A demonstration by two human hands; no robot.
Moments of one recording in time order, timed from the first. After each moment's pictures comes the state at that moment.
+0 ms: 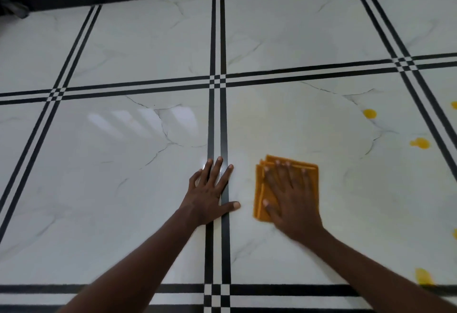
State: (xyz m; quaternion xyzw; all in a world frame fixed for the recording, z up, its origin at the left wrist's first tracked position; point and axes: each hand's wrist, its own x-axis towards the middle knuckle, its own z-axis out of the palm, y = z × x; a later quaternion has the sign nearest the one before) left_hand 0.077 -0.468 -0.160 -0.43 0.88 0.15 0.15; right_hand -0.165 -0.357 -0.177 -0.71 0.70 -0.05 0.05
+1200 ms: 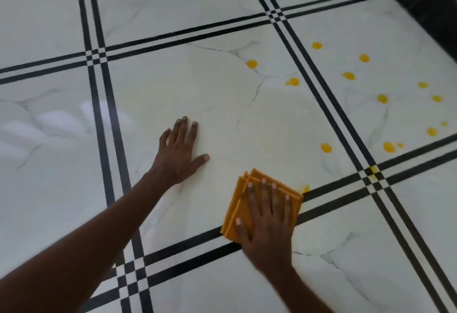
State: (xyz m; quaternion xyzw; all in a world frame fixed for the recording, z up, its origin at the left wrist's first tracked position) left_hand -0.085 -0.425 -0.167 -0.36 0.93 0.11 0.07; right_hand -0.184 -0.141 -0.171 -0.49 0.87 -0.09 0.06
